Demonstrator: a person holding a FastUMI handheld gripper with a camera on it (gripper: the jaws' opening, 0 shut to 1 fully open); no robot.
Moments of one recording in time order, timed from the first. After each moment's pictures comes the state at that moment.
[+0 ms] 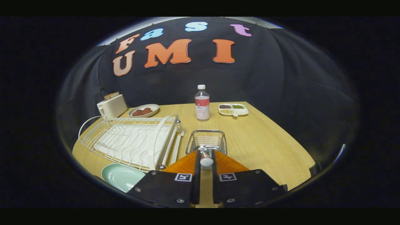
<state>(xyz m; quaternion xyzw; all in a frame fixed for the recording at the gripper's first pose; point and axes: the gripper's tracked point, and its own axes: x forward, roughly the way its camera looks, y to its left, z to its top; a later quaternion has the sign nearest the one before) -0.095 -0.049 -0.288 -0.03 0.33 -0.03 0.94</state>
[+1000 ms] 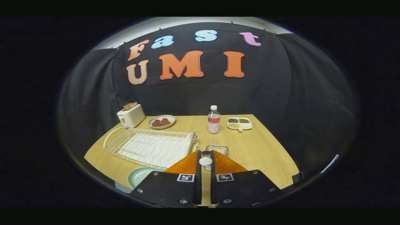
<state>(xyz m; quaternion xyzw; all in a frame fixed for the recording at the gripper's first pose) -0.125 -0.011 -0.166 -0.02 0.32 0.04 0.95</state>
